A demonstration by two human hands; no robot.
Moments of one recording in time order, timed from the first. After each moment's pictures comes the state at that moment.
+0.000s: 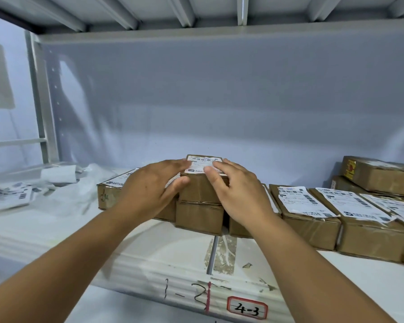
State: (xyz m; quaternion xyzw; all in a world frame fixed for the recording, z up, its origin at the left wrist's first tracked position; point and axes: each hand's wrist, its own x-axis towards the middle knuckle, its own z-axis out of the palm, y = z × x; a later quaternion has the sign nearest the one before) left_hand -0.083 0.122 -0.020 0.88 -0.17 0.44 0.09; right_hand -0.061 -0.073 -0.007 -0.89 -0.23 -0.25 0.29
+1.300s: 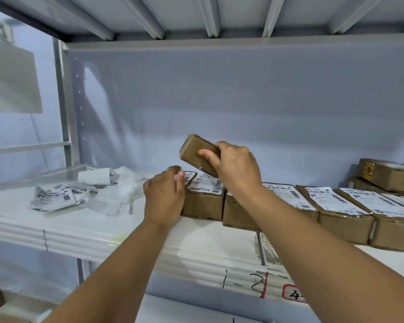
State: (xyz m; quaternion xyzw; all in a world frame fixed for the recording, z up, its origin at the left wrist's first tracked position) left_hand -0.079 0.165 -0.042 0.85 0.03 0.46 0.27; right_hand -0.064 0.021 0.032 -0.88 -0.20 -0.39 0.18
